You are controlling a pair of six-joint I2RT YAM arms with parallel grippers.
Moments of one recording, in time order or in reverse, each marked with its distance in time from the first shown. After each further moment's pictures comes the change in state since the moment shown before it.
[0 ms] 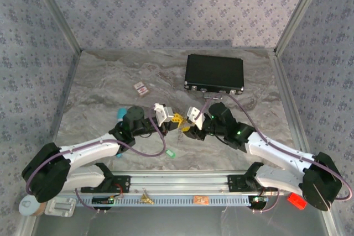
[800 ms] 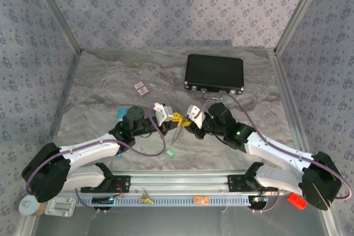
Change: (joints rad) left arm 0.000 -0.001 0.000 0.000 -0.031 0.002; right arm 0.007 0.005 -0.005 0.023 0.056 0.014
